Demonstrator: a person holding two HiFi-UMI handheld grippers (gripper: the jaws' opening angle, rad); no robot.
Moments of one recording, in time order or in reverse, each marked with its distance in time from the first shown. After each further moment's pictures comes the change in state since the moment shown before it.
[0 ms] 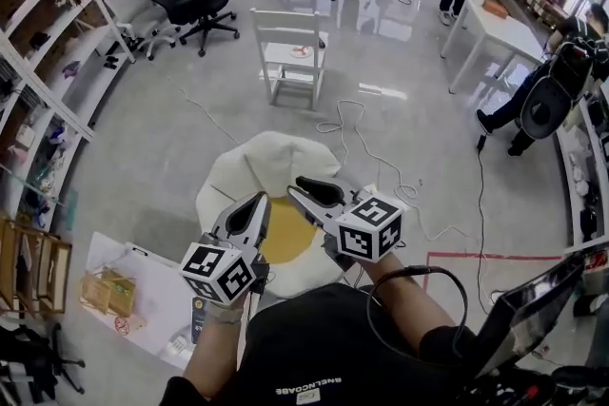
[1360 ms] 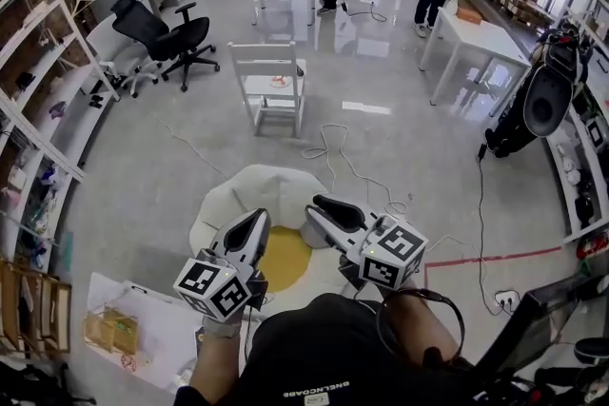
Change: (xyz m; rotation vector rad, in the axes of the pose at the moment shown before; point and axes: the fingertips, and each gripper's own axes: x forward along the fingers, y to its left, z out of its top) left arm 0.040 -0.026 0.032 0.033 -0.037 -0.156; right arm -0.064 -0.023 0.057 -0.114 -0.210 -0.066
